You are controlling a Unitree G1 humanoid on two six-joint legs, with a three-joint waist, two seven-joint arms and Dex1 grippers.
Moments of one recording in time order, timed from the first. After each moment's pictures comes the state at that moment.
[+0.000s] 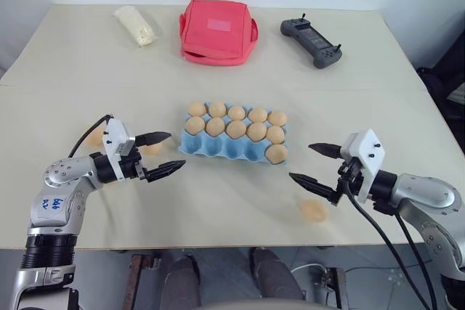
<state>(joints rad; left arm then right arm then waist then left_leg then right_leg) -0.26 0.66 0.16 0.03 -0.46 0.25 -1.03 -0.06 -0.76 -0.17 -0.57 0.54 0.66 0.73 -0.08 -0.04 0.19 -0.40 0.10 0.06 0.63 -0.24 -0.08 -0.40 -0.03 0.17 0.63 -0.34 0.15</state>
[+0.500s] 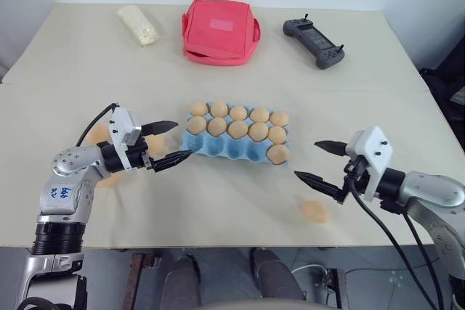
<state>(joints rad) -0.38 0.64 0.12 0.07 -0.46 0.26 -1.05 0.04 -0.81 -0.30 -0.67 0.59 0.74 0.72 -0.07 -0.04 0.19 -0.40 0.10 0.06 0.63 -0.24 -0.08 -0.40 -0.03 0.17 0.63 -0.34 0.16</state>
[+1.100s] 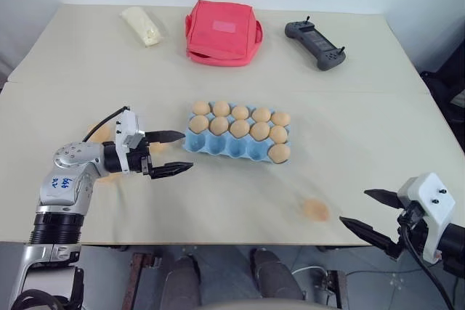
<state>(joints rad) -0.40 0.69 0.08 0.12 -0.47 0.31 -1.21 0.48 -0.82 -0.68 -0.86 0.71 0.90 0.75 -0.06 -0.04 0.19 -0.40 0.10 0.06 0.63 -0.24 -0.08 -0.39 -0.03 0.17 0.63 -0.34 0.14</state>
